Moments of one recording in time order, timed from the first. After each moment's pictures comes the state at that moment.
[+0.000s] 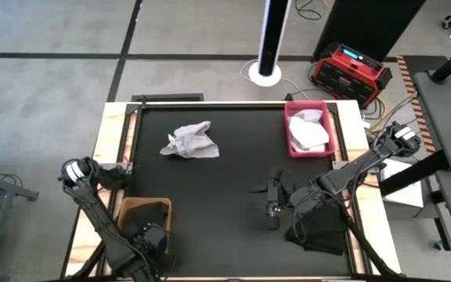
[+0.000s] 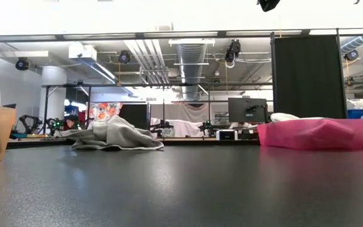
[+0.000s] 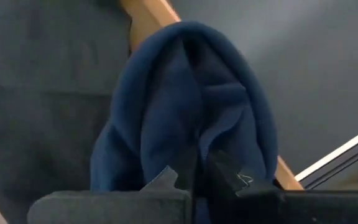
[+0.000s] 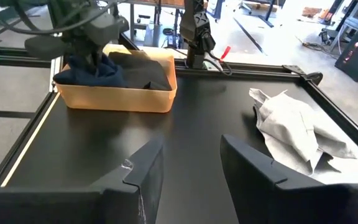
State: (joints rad) left arm -1.00 1.81 1.39 -1.19 -0.12 -1.90; right arm 0.50 1.39 0.93 0.08 0.55 0.11
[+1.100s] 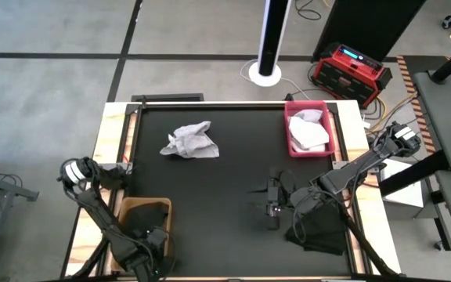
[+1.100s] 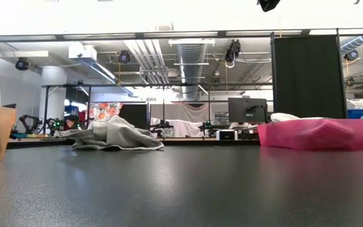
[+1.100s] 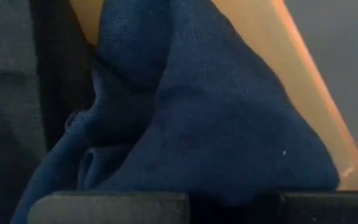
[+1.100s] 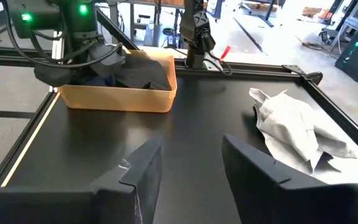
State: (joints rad) left arm -1.02 1.81 1.12 -0.78 -0.06 -1.94; right arm 0.50 1.39 0.93 0.08 0.55 0.11
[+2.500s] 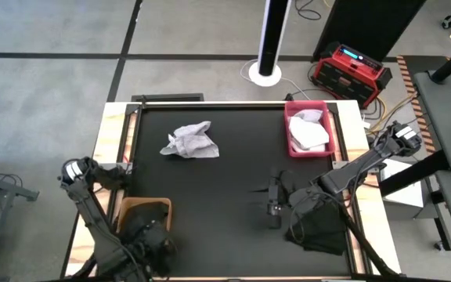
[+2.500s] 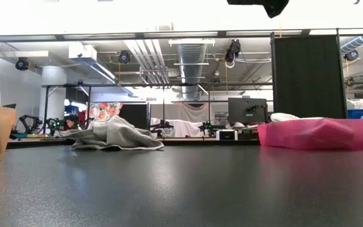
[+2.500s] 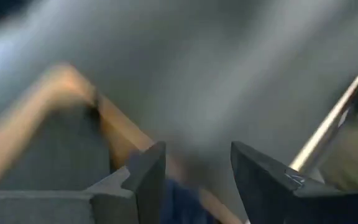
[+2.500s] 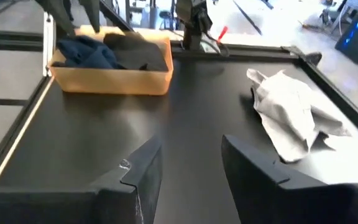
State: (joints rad) left arm -0.99 1.81 1.62 -1.38 -0.50 -1.71; right arm 0.50 1.38 0.93 -0.02 0.55 0.18
